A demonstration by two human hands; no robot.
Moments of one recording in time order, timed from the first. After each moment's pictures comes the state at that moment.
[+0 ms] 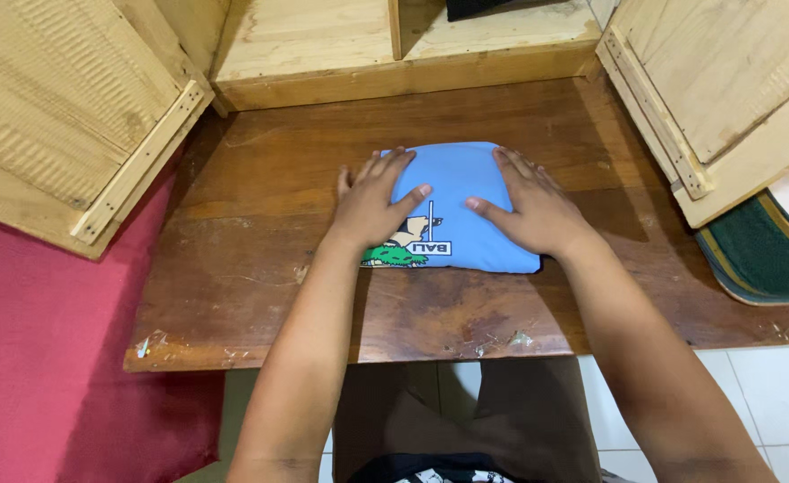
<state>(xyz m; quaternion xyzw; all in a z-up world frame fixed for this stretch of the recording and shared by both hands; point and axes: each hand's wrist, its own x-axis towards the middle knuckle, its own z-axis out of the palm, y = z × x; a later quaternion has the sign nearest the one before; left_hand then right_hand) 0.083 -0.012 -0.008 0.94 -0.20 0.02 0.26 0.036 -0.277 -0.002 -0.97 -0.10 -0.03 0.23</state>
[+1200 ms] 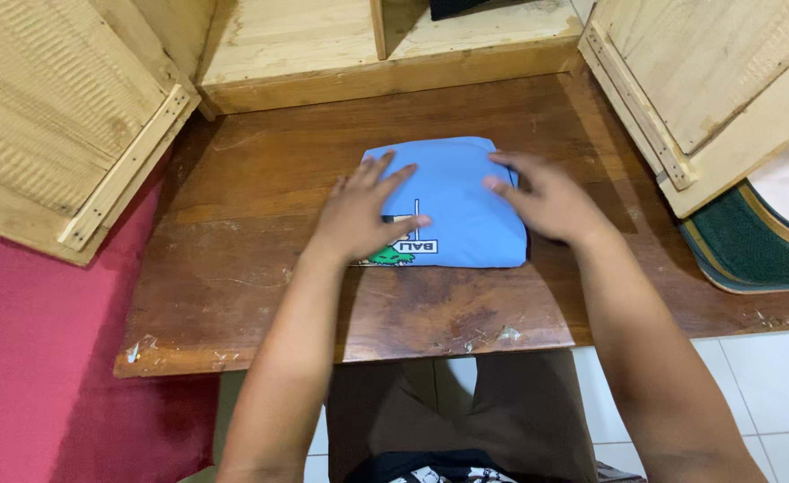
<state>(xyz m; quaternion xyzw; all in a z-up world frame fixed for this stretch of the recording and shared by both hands) 0.059 -0.012 0.018 0.94 -0.28 0.02 0.18 0.029 -0.305 0.007 -0.91 -0.12 -0.06 0.38</state>
